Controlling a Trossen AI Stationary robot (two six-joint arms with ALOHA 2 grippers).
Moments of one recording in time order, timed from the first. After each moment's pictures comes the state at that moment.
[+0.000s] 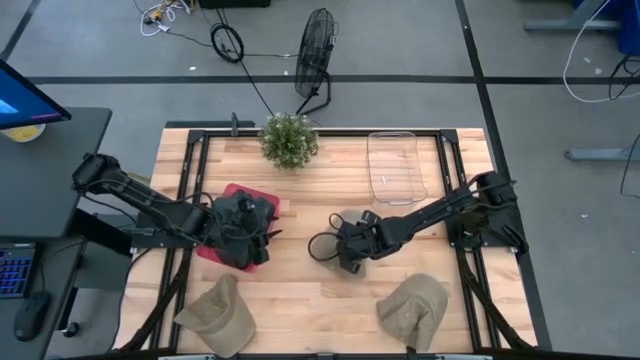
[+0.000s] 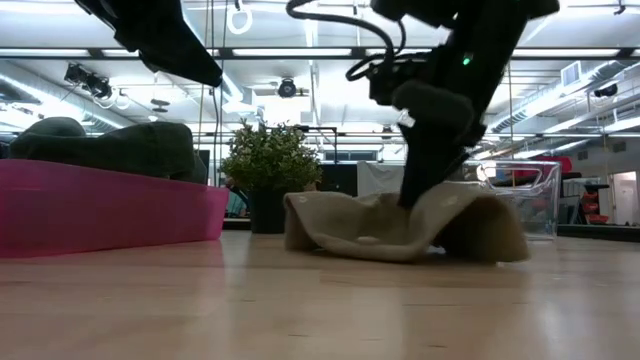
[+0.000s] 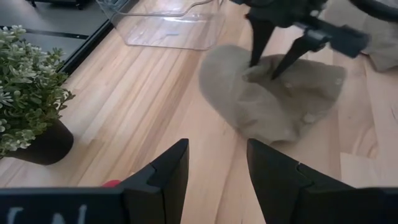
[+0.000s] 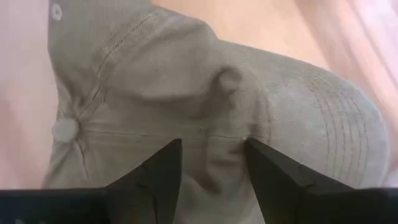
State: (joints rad) left arm -0.43 1.17 0.77 -0.33 -0.68 -0.40; right arm 0.29 1.82 1.15 -0.60 0.36 0.67
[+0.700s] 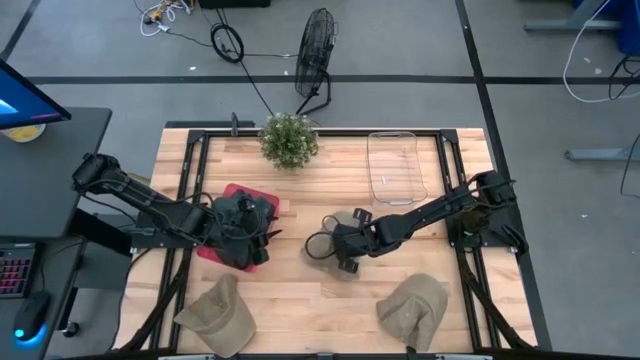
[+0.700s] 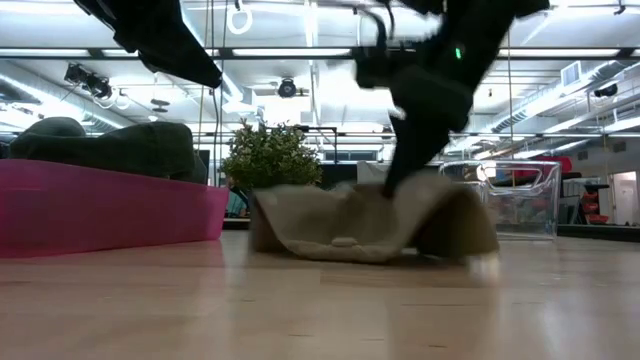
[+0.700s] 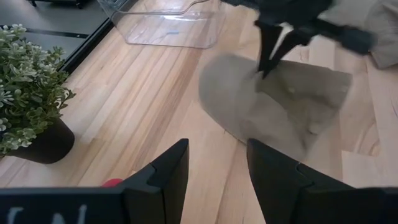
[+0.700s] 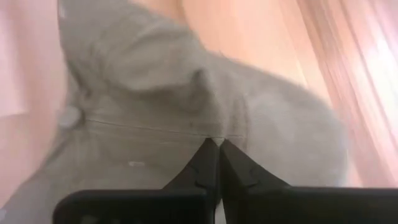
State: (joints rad) left arm -0.43 1.17 0.77 -0.34 -0.68 -0.40; right arm 0.29 1.81 1.17 -0.53 0.36 0.46
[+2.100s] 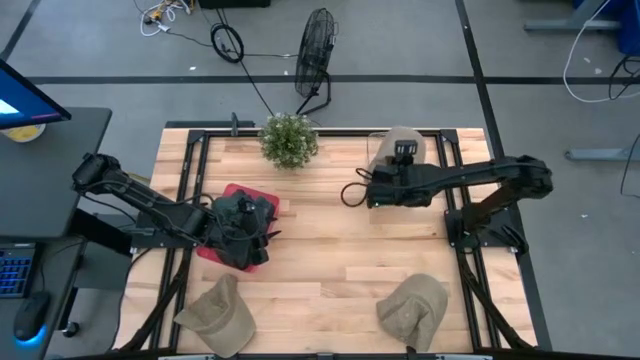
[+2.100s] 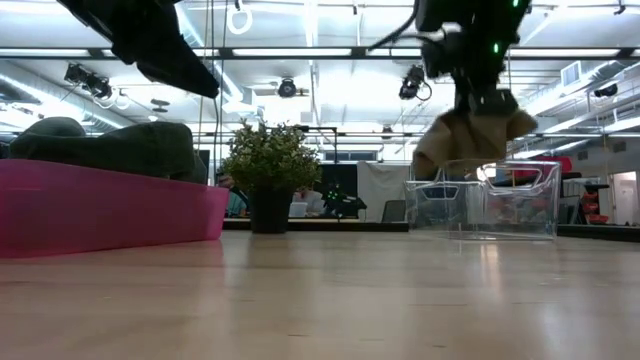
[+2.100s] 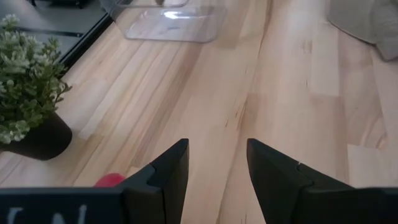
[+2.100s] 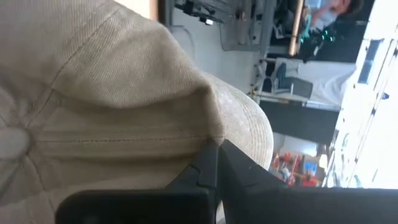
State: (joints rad) left arm -0.43 1.17 0.73 -0.29 -0.68 -0.39; right arm -0.01 1.48 1.16 -1.23 1.04 -0.05
